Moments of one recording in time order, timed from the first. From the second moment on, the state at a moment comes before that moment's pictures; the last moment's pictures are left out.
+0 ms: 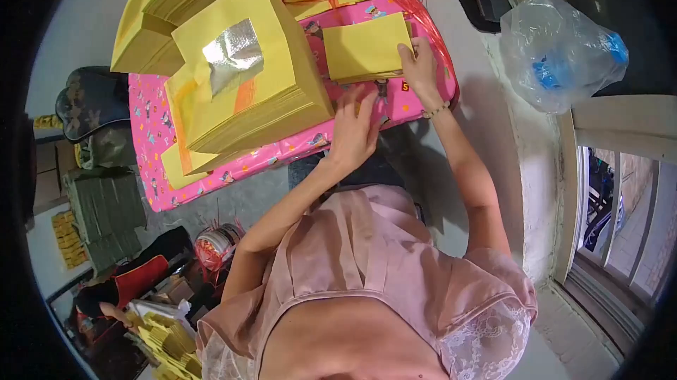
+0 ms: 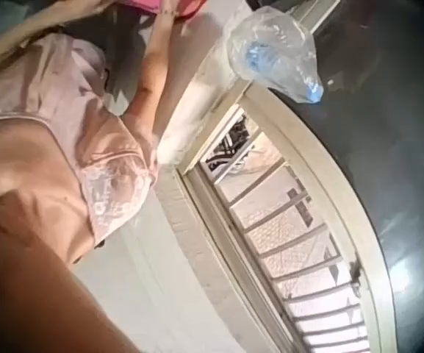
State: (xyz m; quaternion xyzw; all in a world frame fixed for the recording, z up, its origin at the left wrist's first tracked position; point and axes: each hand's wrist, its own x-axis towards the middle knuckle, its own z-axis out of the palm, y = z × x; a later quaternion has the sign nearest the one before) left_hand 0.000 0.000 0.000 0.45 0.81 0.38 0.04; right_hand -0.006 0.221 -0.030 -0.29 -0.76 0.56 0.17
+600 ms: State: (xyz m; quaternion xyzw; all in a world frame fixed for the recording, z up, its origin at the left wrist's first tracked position) left_hand -0.023 0.025 -0.008 0.43 0.87 0.21 -0.05; right_hand 0.010 0.213 0.027 -0.29 -0.88 0.34 0.16
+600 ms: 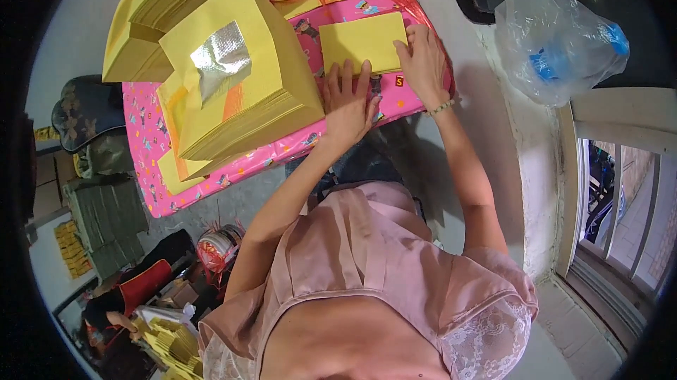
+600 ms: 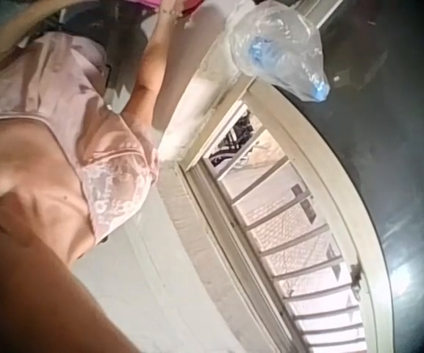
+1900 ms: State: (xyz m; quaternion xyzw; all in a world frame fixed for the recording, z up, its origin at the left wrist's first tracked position) left_hand -0.015 -0.104 0.174 0.48 0.74 0.43 -0.20; right_hand -0.018 0.124 0.191 0.20 -0.89 0.37 0.16
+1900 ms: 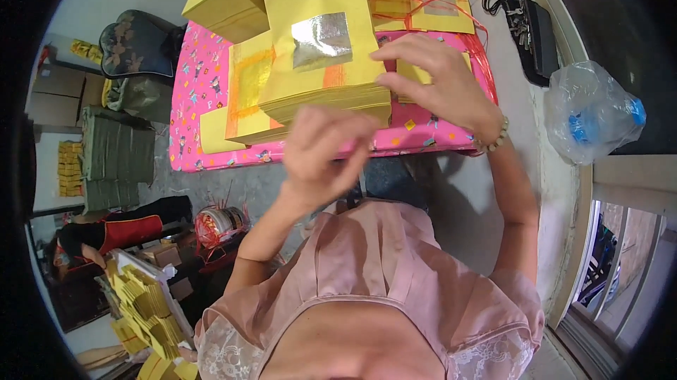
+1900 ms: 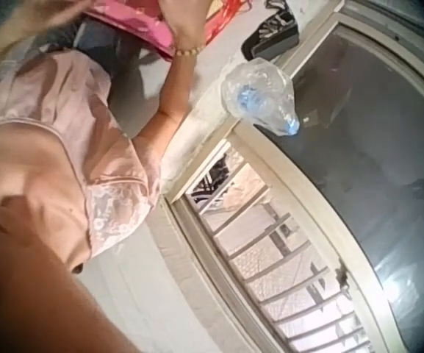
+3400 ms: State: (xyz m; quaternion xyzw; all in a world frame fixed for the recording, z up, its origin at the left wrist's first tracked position) left_hand -0.069 -0.136 0.195 0.30 0.88 0.36 -0.09; right_hand -0.039 0.102 0.184 0.19 -0.89 0.41 0.07
